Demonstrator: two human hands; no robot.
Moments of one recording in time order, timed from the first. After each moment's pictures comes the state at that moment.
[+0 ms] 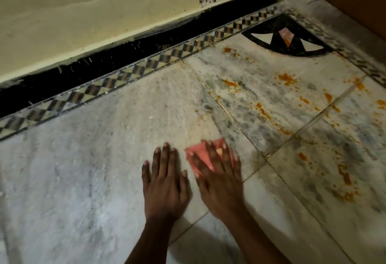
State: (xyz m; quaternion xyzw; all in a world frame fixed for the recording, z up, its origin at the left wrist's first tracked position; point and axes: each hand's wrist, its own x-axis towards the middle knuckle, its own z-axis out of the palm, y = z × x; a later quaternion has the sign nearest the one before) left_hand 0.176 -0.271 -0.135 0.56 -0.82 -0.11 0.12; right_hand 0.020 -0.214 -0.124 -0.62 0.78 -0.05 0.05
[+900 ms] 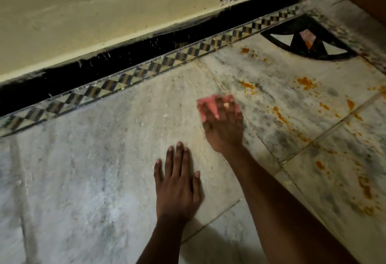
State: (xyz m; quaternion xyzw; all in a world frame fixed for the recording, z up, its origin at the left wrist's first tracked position) left_hand 0.176 -0.273 -0.136 0.56 -0.82 -0.12 0.07; right_hand -0.027 -0.367 -0.139 -0.60 0.80 -0.07 0.02
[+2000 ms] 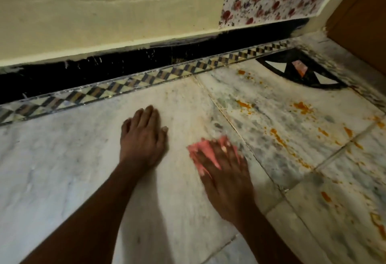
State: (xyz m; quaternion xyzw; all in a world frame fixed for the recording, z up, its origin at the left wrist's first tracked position) left_hand 0.181 -0.437 -0.132 0.56 -0.81 -0.12 0.11; right_hand -0.020 -0.274 -0.144 -0.68 0.73 -0.08 -0.03
